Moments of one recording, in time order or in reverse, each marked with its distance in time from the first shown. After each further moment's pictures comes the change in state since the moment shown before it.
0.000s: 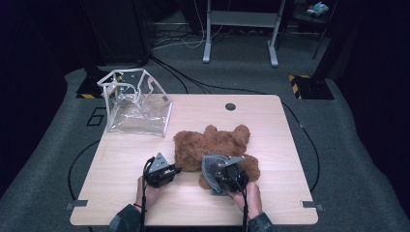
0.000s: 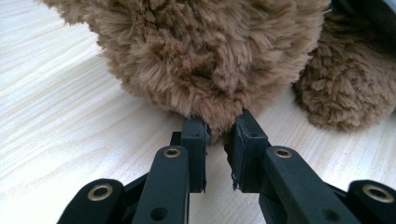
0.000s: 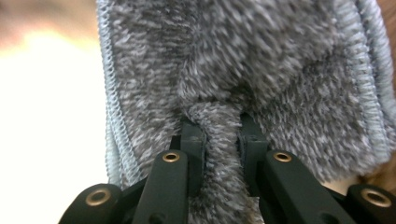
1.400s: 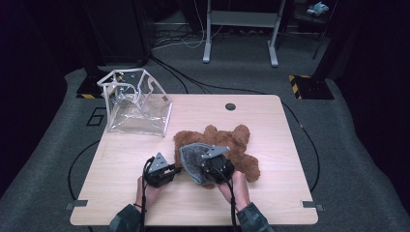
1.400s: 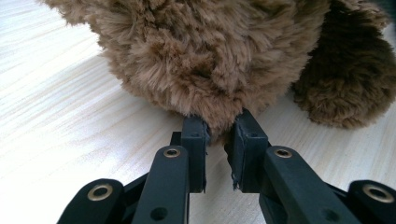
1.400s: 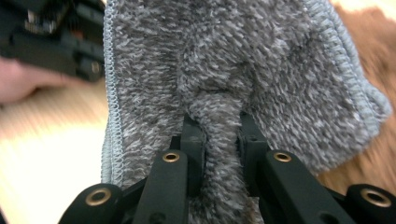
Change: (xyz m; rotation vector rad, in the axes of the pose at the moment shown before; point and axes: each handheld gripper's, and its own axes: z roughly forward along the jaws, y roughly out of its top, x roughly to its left) left arm 0.000 0.000 0.000 -0.003 -0.004 -0.012; right arm 0.036 0.058 -0.018 -0.152 0.028 -0.123
